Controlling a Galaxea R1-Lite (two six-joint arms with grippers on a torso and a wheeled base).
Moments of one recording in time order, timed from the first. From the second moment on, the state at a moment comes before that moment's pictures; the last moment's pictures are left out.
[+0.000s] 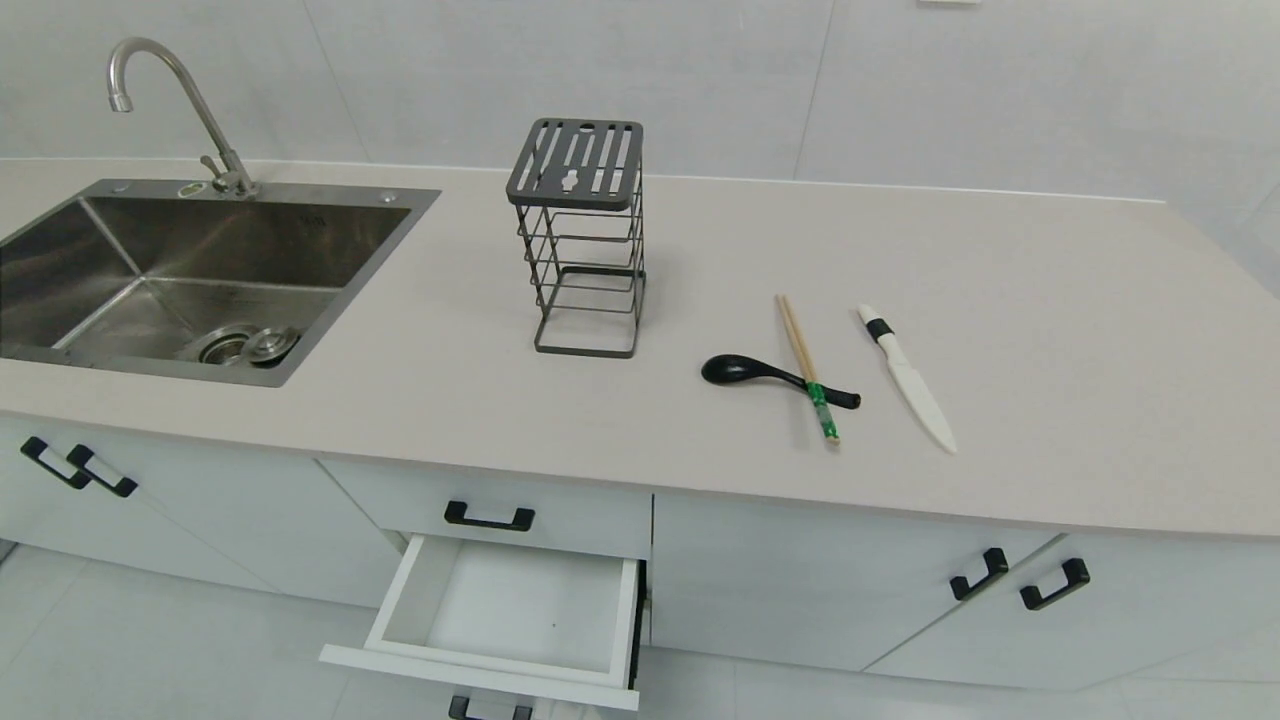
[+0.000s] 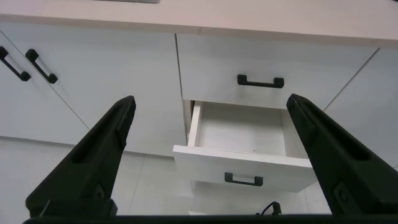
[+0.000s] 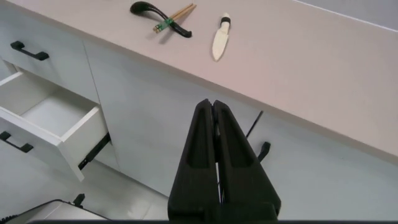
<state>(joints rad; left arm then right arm) 0.00 0.00 0.00 0.00 0.00 0.01 0.00 0.00 0.00 -0.06 0.28 -0.21</state>
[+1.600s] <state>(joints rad) 0.00 0.00 0.00 0.00 0.00 0.01 0.09 0.70 -0.62 0.04 0.36 -0.23</state>
